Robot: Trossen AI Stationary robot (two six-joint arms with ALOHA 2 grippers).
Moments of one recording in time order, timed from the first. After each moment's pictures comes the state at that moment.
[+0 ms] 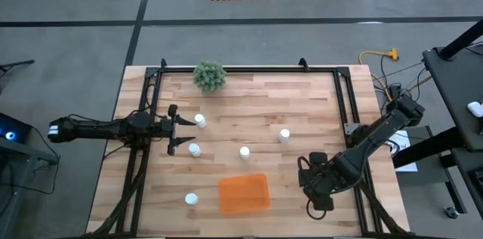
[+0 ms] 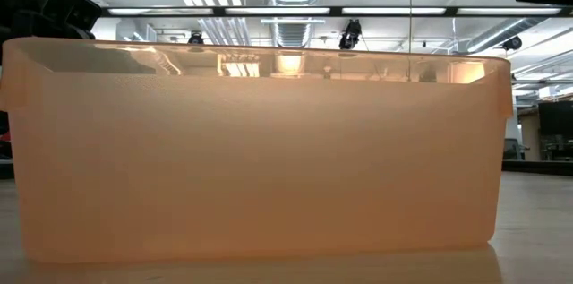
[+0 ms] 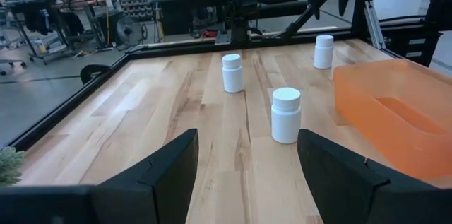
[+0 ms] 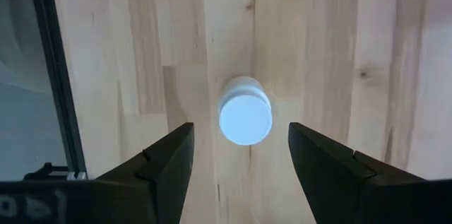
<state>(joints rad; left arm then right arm) 0.02 0.25 0.01 0.07 -0.01 0.09 0.70 1.53 1.19 -1.06 0.01 0.77</state>
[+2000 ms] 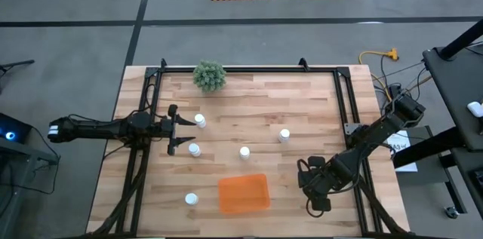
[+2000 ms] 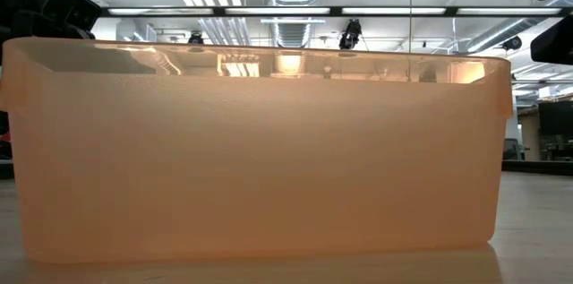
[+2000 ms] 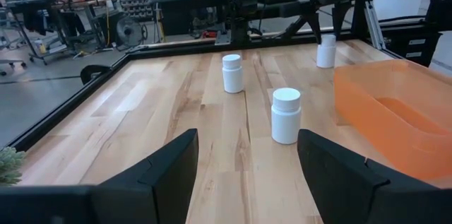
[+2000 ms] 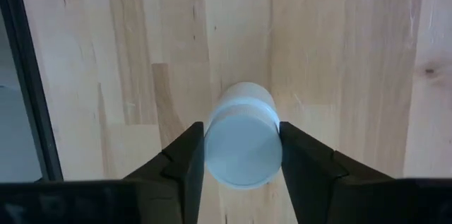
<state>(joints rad) 0.02 0.25 0.01 0.07 -0.01 0.09 0.70 1.52 0.96 -0.79 -0.04 0.81</state>
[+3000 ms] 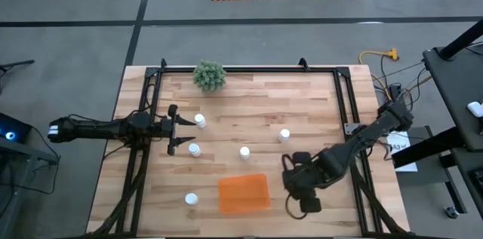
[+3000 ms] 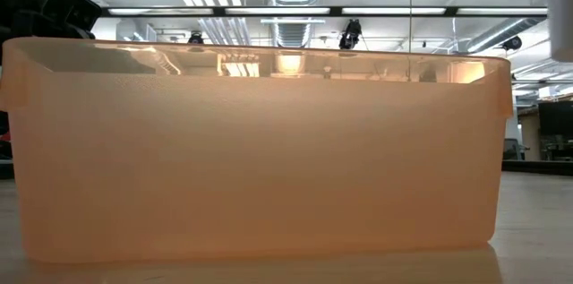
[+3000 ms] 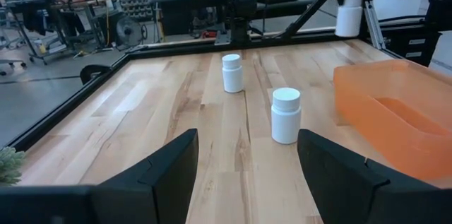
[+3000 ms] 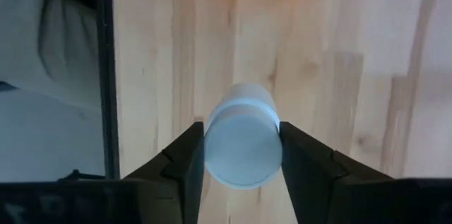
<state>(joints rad) 0.02 0.25 0.01 0.07 -0.01 0.09 0.58 1.69 1.51 -1.14 -0.05 0.57</state>
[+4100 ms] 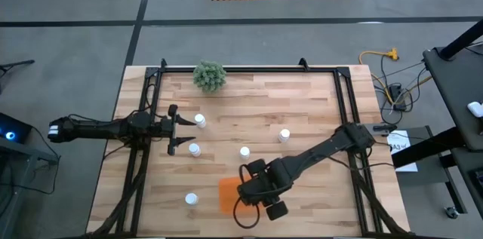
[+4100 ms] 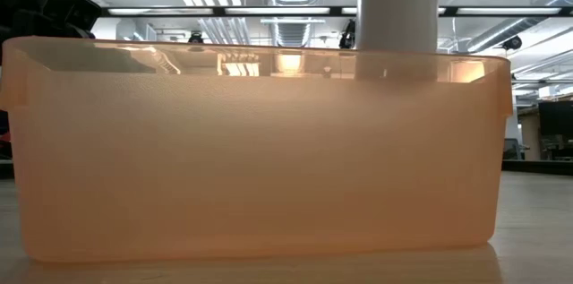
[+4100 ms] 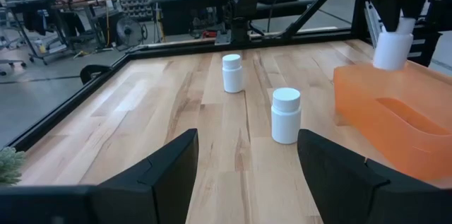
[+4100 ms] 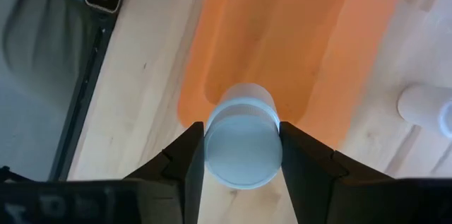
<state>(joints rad) 0.02 0.25 0.01 0.07 -0.01 0.09 0.47 2.18 2.11 -1.29 -0.08 0.10</state>
